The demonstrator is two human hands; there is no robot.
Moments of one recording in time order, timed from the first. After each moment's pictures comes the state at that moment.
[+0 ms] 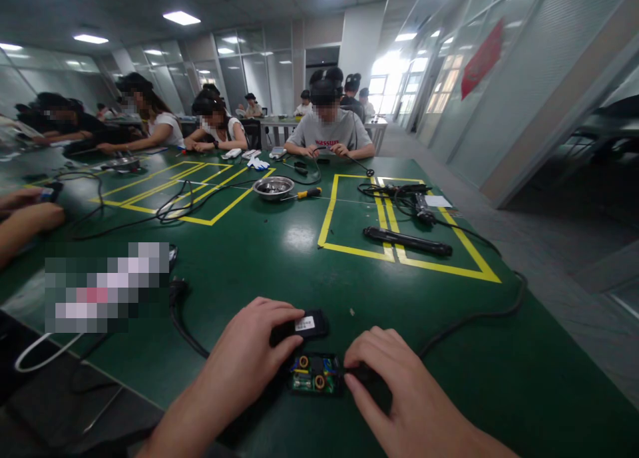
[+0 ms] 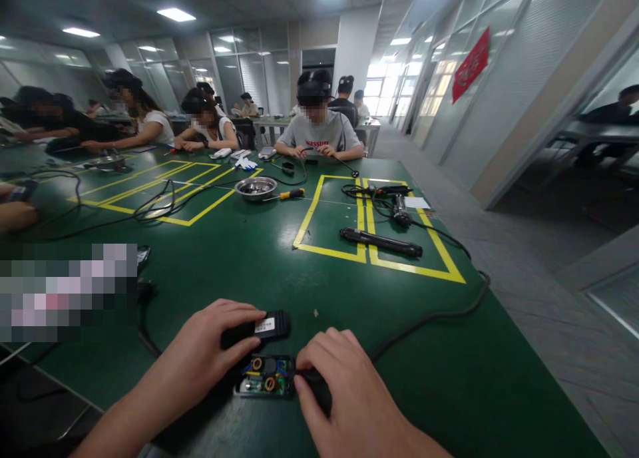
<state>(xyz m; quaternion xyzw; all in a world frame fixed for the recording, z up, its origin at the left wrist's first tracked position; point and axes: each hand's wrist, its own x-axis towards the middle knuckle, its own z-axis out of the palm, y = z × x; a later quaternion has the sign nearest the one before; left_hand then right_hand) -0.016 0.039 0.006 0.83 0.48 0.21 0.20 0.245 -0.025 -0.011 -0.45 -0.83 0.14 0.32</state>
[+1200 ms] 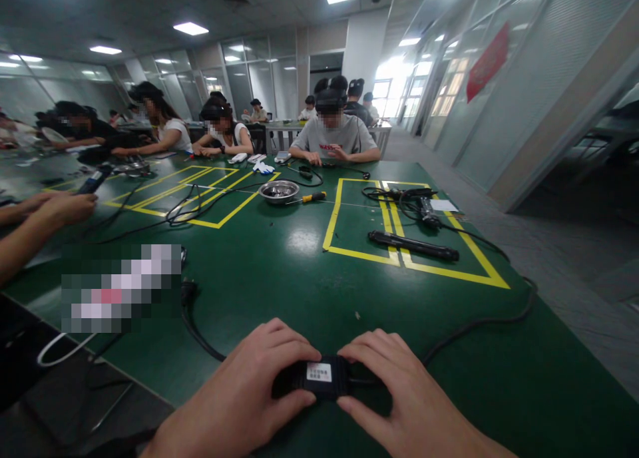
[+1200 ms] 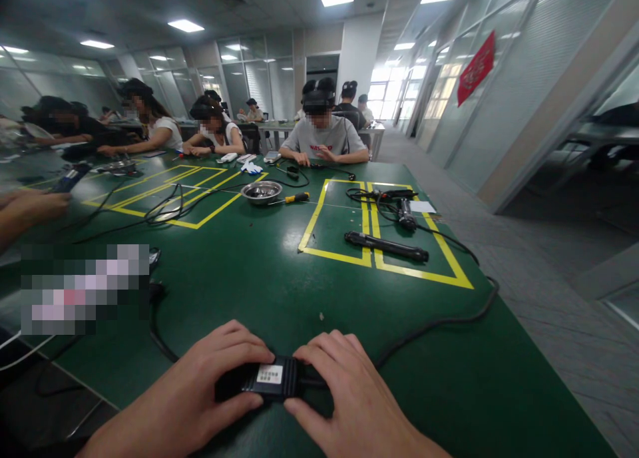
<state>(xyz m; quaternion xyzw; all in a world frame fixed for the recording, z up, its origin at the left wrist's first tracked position) -0.027 0.007 0.018 0.86 0.37 0.19 0.30 0.245 -0.021 -0.013 -0.48 -0.81 0.22 0.24</state>
